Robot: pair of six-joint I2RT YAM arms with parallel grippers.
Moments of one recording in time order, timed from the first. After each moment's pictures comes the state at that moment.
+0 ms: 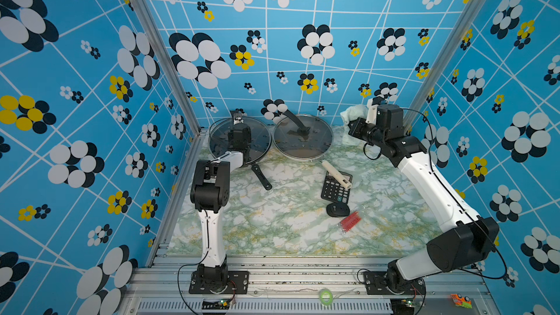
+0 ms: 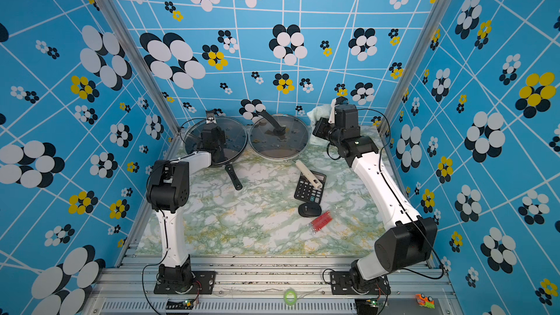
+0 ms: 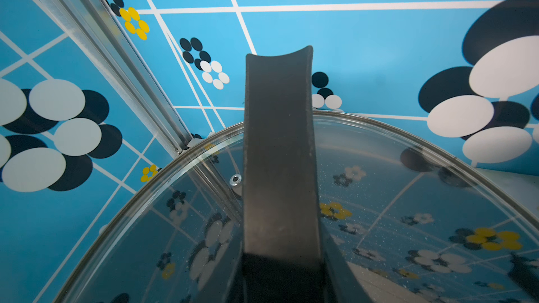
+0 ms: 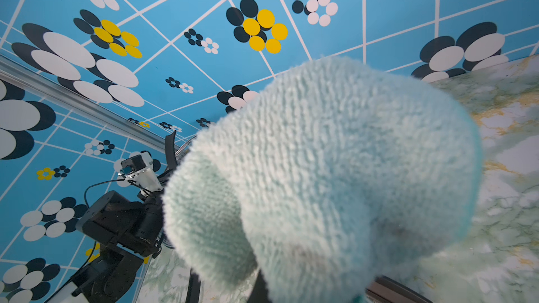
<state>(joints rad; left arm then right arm) -0.10 2.17 1.49 0.41 -0.41 0.02 0.27 1.52 1.56 -0.46 -0.08 0.51</state>
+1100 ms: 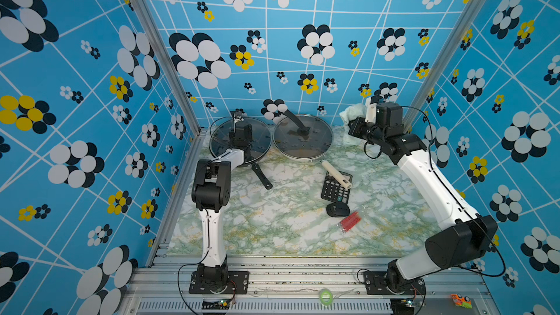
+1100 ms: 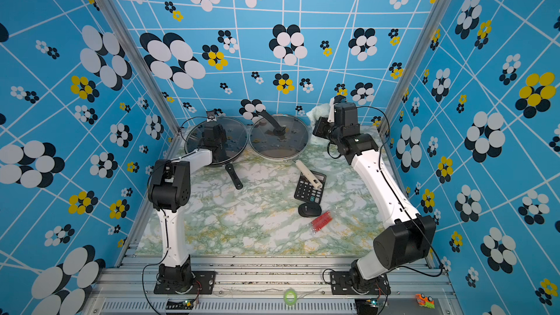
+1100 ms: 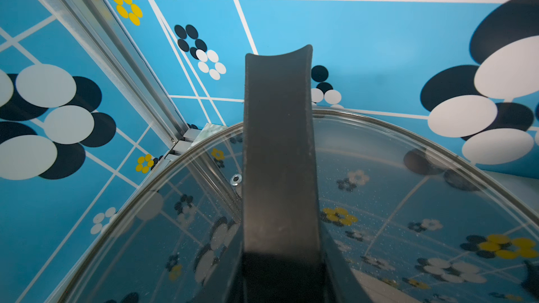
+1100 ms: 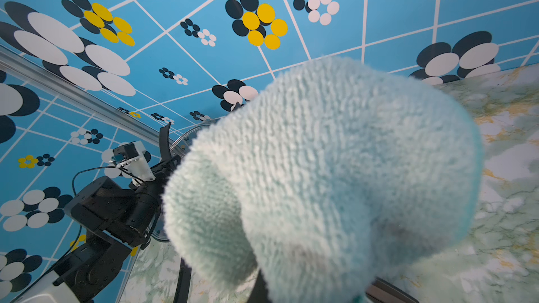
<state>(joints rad) -0.12 2.19 1.55 0.32 -0.43 -0.03 0.27 1.54 1.61 -0.51 -0.08 0.45</state>
